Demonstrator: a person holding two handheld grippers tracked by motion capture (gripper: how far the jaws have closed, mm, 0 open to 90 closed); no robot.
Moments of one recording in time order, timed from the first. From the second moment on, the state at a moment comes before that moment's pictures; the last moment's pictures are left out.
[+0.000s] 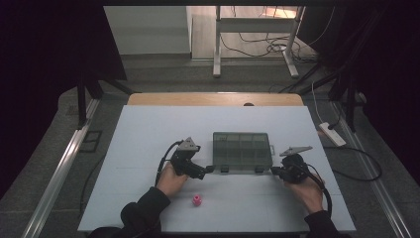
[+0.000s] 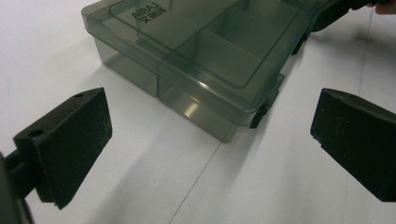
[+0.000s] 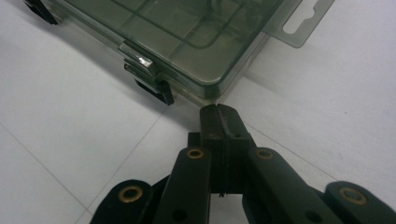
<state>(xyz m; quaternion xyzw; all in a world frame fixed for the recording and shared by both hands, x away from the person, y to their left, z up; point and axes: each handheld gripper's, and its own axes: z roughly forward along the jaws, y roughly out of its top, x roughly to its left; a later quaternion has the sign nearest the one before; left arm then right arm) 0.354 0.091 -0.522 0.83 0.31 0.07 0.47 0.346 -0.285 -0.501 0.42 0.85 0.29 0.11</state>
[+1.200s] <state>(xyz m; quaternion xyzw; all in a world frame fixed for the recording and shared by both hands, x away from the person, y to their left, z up) 0.355 0.096 -0.523 0.82 0.33 0.05 0.46 0.337 -0.287 -0.491 0.42 0.84 0.32 0.12</state>
